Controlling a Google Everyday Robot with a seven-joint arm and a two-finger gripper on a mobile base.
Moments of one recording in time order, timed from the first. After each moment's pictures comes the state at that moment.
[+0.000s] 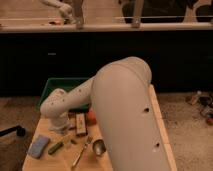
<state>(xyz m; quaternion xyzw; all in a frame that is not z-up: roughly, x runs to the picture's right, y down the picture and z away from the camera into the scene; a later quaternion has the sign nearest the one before) -0.221 0.253 0.762 -0.39 -0.15 -0.23 0.88</state>
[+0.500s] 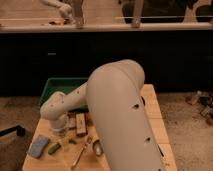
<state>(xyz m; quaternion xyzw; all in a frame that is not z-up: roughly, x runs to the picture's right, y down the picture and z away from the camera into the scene) -0.237 0.276 0.770 -0.41 -0.14 -0.22 0.87</state>
